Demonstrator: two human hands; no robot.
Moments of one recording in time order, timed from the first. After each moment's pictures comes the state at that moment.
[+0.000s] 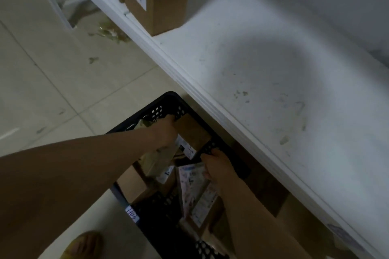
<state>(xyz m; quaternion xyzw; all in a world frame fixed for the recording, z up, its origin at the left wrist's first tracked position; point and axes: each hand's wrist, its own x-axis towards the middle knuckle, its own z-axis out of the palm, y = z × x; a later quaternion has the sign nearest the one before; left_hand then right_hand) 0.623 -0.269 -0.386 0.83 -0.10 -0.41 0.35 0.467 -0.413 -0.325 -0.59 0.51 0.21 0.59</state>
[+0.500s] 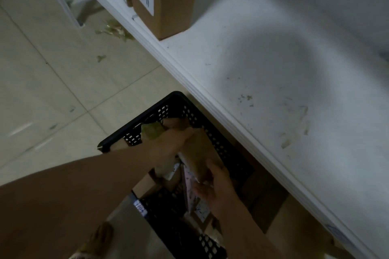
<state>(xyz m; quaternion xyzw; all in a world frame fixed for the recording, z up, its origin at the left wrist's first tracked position) 0.570 -0.276 -0.316 0.72 0.09 -0.45 0.52 0.425 -0.385 -0.319 -0.32 0.58 0.13 0.73</state>
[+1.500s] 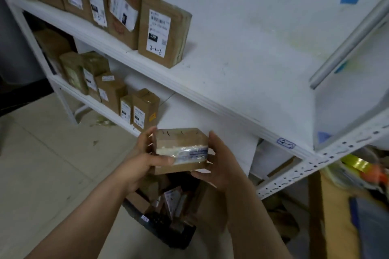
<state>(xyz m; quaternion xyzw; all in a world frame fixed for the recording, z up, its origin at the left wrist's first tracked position) 0.425 -0.127 0.241 0.58 -0.09 -0.39 0.71 0.308 -0.316 0.275 -0.46 0.41 0.01 0.79</state>
